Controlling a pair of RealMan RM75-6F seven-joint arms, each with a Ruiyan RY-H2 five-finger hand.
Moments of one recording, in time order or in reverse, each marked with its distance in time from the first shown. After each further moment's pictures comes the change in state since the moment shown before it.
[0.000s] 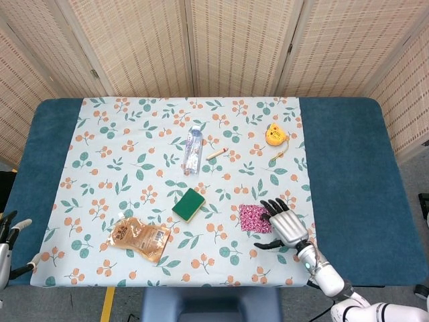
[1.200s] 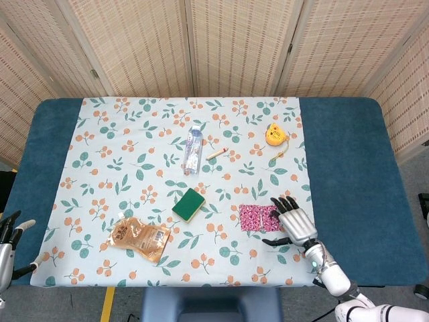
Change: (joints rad) left arm 0.000 -0.008 0.004 0.010 0.010 0.000 -0.009; right arm -0.024 0.003 0.009 0.039 0.022 0.011 0.000
